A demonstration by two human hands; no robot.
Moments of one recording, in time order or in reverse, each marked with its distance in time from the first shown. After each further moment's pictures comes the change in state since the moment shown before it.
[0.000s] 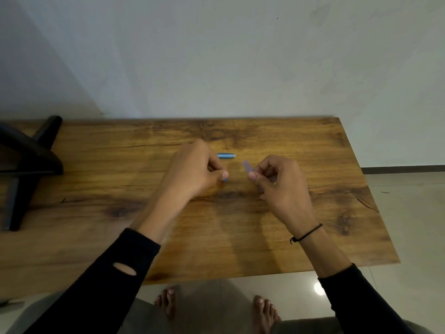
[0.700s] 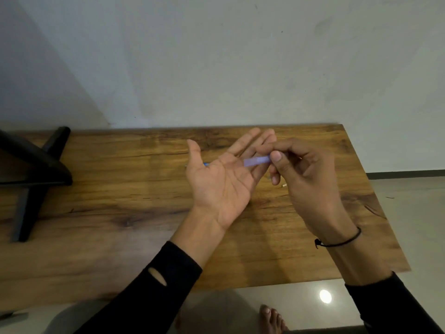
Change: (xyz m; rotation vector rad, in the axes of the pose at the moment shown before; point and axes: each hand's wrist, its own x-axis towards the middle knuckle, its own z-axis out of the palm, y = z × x) left_hand -0.011 0.040 0.029 -2.133 -0.344 -0.056; right_hand 0.002 -0.028 -0.026 0.477 0.023 -0.312
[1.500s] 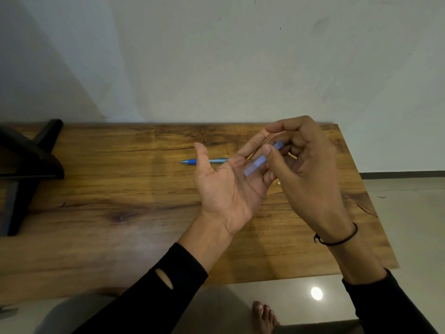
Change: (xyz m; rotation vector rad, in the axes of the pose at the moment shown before) left_hand -0.001 -0.029 0.000 0.098 -0.001 0.021; right_hand 0.000 -0.015 -0.001 -0.163 0.027 -0.127
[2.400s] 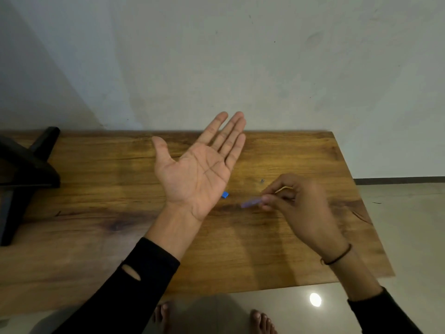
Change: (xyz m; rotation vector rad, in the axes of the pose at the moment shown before) left_hand 0.011 0.054 -0.013 -0.105 -0.126 0.155; right_hand -0.024 0.044 -0.019 -0.105 -0.189 0.425
